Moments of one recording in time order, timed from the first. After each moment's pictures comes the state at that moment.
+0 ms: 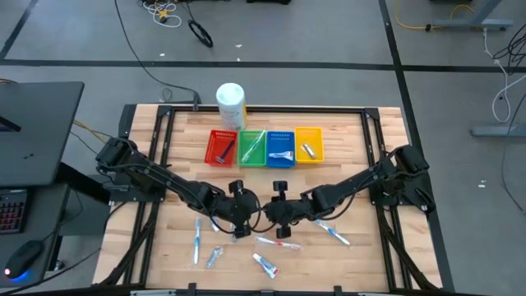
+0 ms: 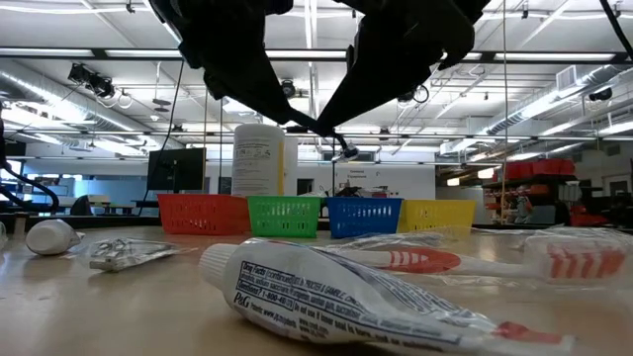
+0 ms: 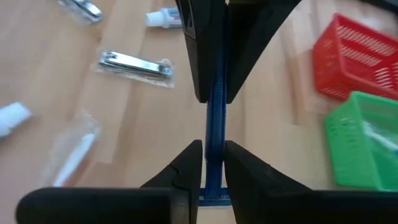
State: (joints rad) left arm -0.38 1.66 1.11 -0.33 -0.40 -0.46; right arm 0.37 1.81 1.22 -0.25 0.37 0.02
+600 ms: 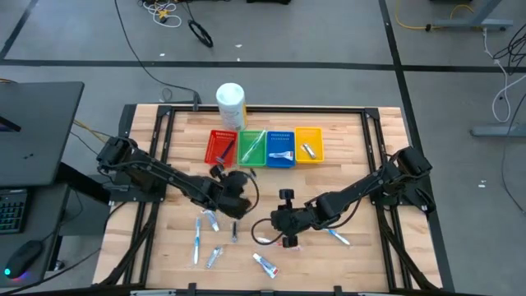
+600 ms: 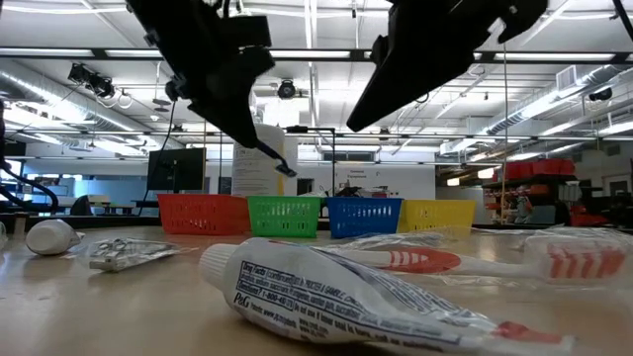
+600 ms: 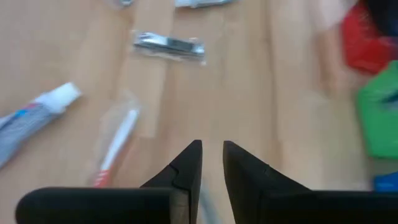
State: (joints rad) left arm -0.33 1.66 1.11 -0.66 -0.77 -0.81; right arm 0.43 1.80 1.22 -0.34 0.36 0.16
